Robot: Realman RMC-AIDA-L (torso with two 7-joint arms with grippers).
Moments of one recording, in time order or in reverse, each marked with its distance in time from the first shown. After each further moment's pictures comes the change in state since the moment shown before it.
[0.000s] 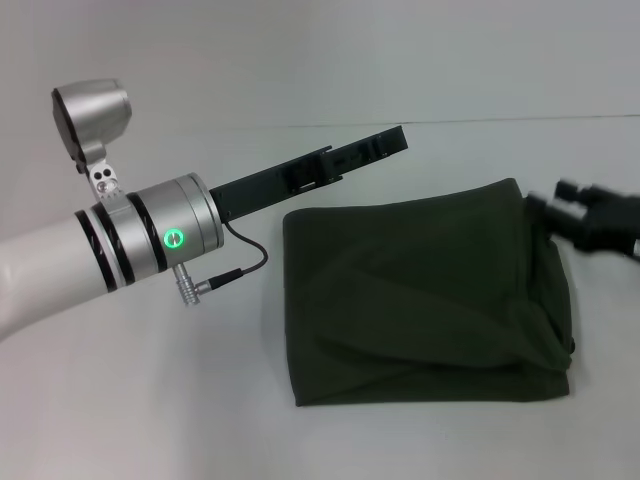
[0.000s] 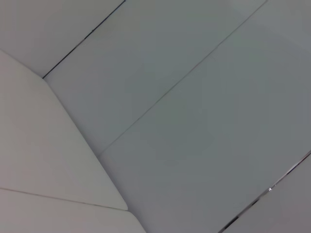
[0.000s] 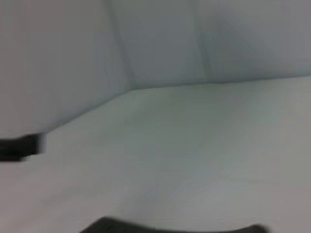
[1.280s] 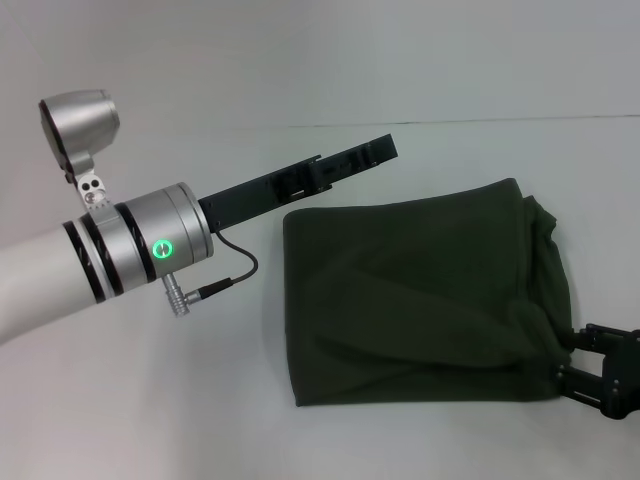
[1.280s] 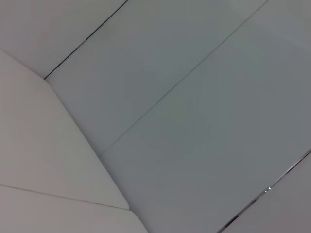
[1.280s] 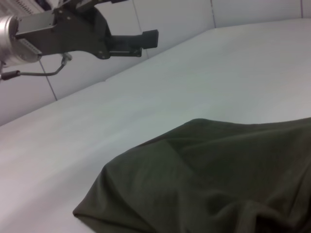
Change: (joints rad) left arm 0.029 0.003 -0.001 0.008 0.000 0.020 0.011; right arm -0.141 -0.001 0.110 -0.024 -0.267 -0.349 -0.104
